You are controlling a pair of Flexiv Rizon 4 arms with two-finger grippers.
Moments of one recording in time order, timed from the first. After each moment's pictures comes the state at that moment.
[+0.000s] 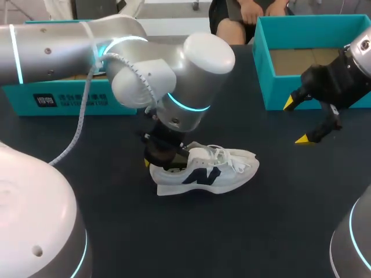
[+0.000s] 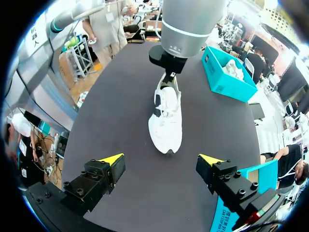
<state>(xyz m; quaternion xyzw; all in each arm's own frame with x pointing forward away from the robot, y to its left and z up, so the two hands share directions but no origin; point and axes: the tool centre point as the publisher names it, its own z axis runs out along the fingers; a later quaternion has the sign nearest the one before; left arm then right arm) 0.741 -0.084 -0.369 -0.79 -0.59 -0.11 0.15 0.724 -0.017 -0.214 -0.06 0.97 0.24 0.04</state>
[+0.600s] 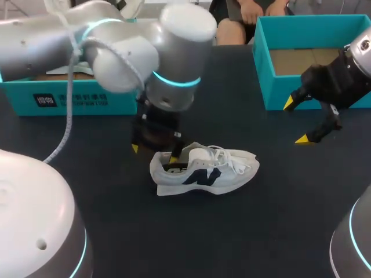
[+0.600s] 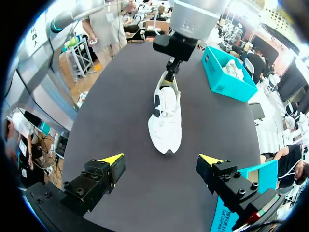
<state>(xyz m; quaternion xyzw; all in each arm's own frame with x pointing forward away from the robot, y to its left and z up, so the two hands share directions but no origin) 0.744 -0.094 -0.325 -0.77 -0.62 -0.04 0.10 0.724 -0.017 -0.214 -0.06 0.97 0.24 0.04</state>
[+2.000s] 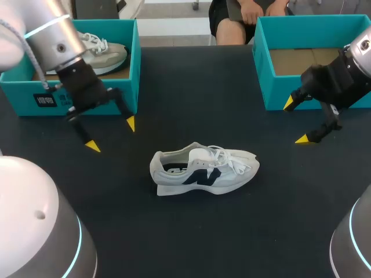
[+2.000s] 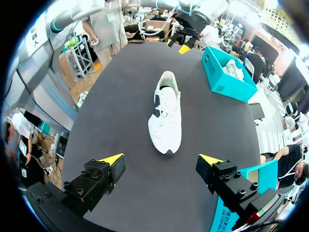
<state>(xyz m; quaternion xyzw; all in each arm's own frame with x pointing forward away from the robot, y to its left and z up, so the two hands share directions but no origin) 0.732 -0.003 -0.264 -0.45 -0.83 0.31 0.09 0.724 -0.017 -0.214 -0.06 0.97 0.24 0.04</state>
